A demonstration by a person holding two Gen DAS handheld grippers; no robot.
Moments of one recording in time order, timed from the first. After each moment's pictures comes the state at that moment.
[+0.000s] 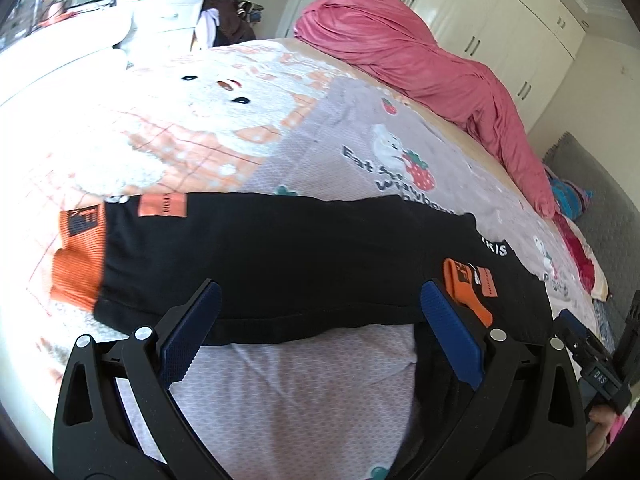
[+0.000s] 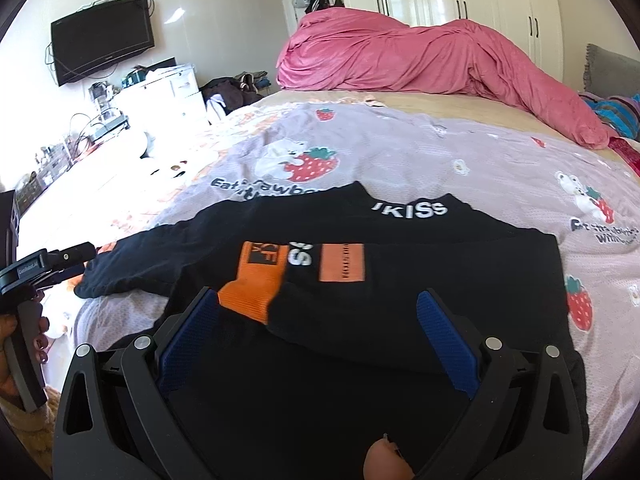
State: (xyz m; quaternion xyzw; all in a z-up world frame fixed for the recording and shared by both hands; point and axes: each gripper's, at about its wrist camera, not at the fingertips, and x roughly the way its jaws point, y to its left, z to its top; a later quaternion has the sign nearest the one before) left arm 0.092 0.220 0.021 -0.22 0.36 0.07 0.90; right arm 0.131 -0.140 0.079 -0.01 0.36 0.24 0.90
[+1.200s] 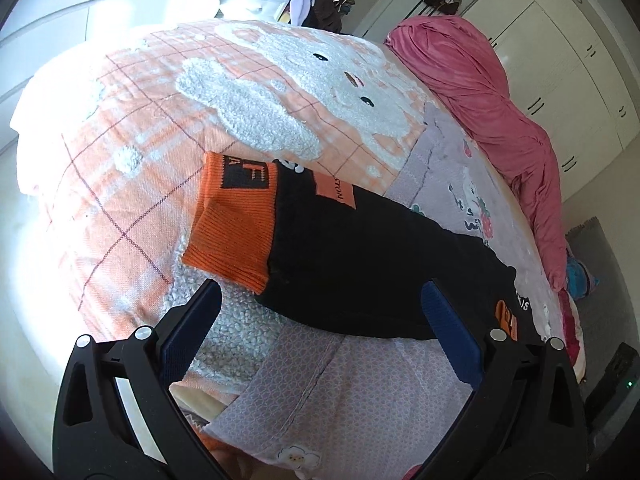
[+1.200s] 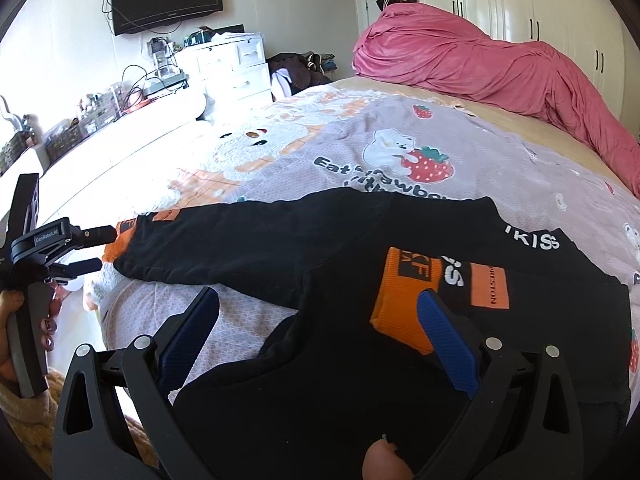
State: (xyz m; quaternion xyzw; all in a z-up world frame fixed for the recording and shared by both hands) left arm 0.033 0.326 -0.010 -0.36 0.36 0.14 0.85; right arm 0.110 -0.019 0.074 -0.07 0.36 0.33 0.87
